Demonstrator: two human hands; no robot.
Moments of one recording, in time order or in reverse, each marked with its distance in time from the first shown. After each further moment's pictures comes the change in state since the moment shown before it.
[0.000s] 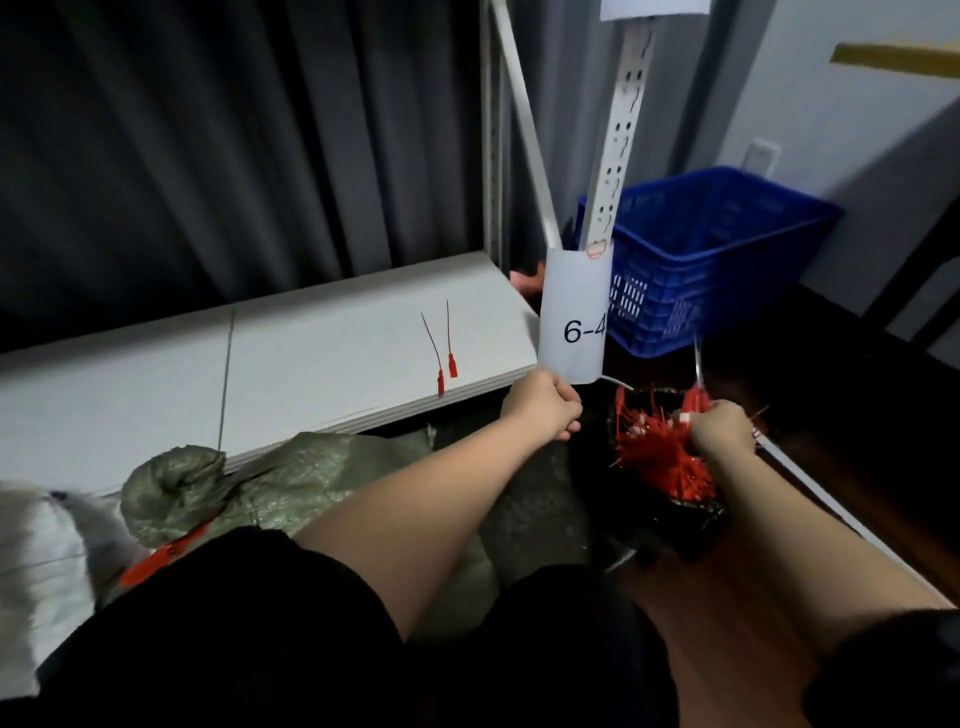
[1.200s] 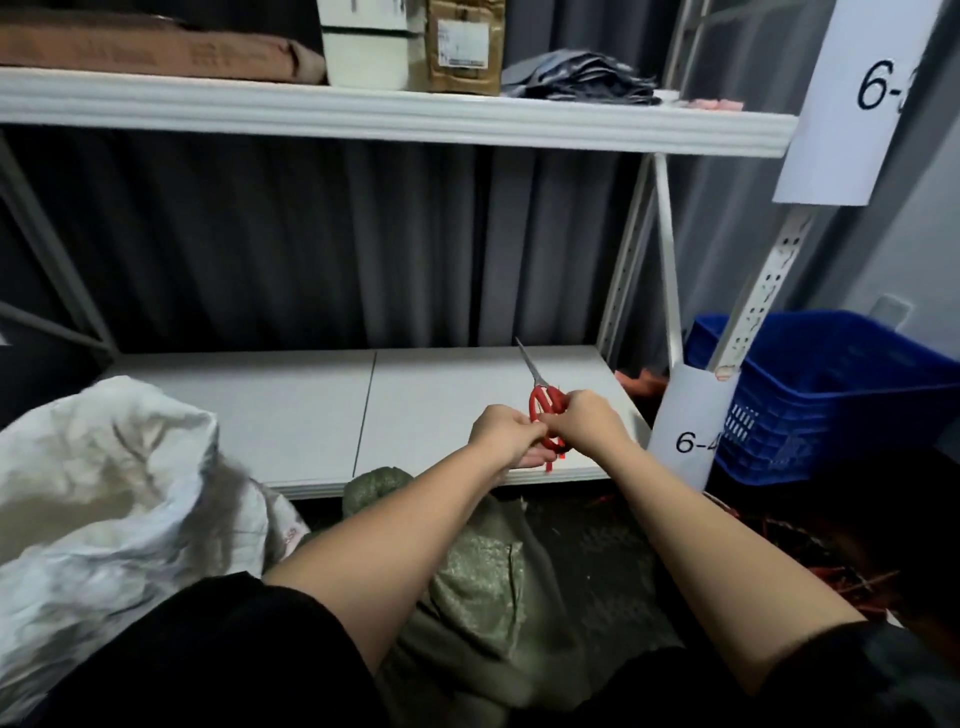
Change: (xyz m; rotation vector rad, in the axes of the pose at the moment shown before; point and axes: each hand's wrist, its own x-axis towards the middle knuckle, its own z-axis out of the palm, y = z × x) left_hand -0.070 -0.027 -0.198 -0.401 0.208 -0.067; right_hand -0.214 -0.238 0.097 -0.347 -0.311 -0.730
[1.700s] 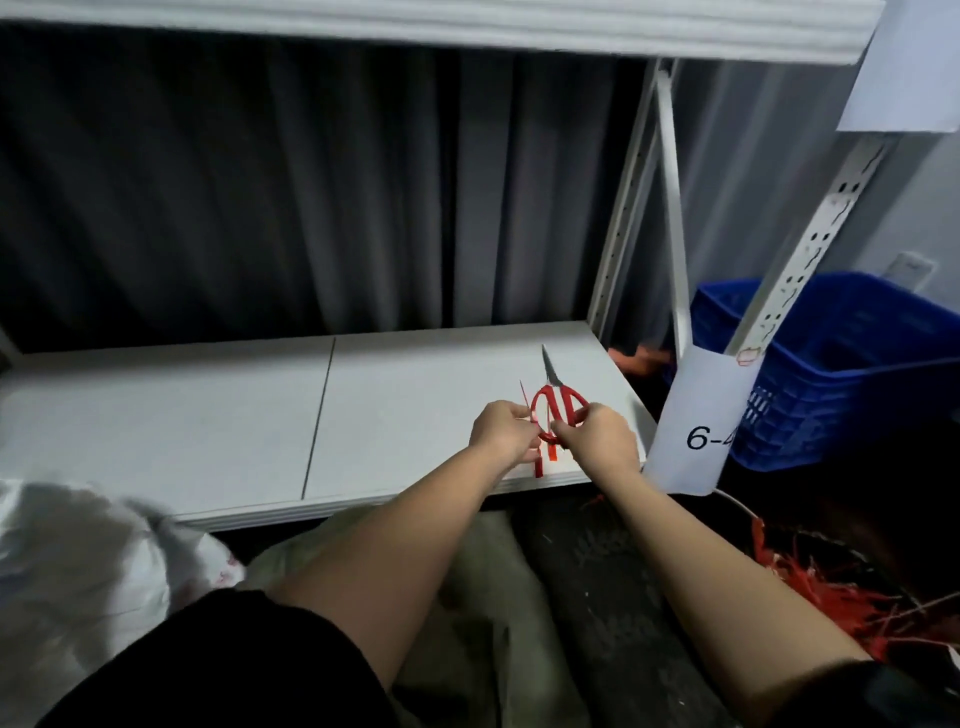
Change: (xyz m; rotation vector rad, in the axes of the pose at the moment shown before) left_hand 0.136 -0.026 0.028 0.065 0.057 -0.069; right_hand 0.107 0.065 0.061 0.129 0.111 0.176
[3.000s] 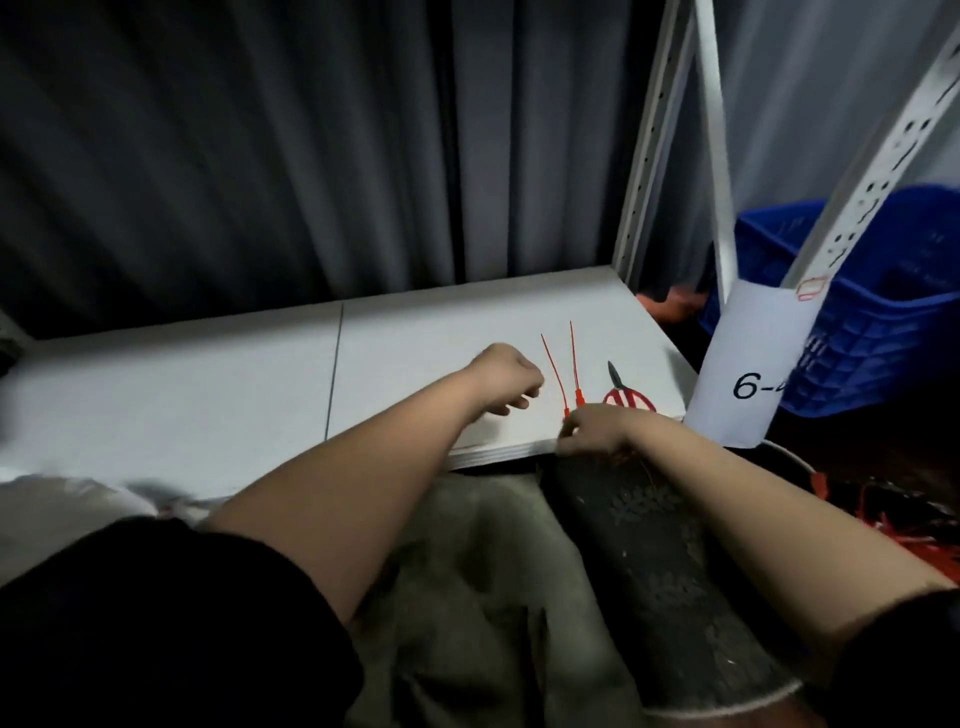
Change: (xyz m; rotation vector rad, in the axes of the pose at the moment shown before) left_hand 0.025 0.012 -0.036 0.473 -0.214 0.067; right_hand 0.034 0.011 0.037 -0.482 -0.727 -0.248
